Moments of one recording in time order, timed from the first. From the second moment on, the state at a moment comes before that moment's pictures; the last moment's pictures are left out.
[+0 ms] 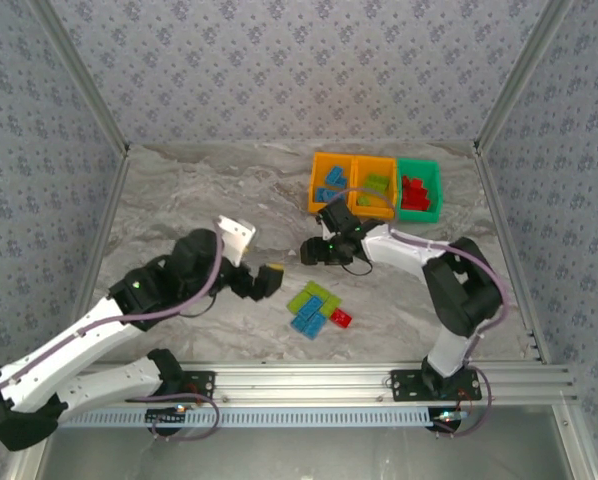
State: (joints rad) left arm -0.96 0.87 0.96 -0.66 -0.07 -0.32; right arm 0.63 1.77 1.10 -0.38 -0.17 0.50
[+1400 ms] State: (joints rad) left arm -1.05 1.19 0.89 -0.72 -0.23 -0.67; right arm 0.19 2.00 1.75 -0.69 -0.02 0.36
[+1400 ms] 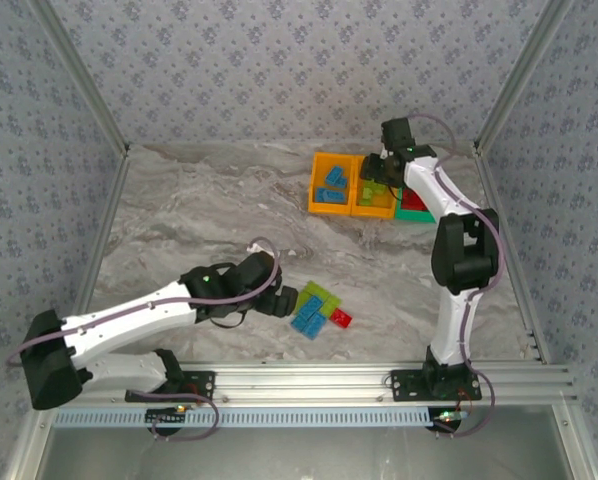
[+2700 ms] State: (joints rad) left arm -0.87 1.64 0.88 -0.42 -0.22 -0.79; right arm 0.55 0.91 0.97 -0.98 -0.21 0.56
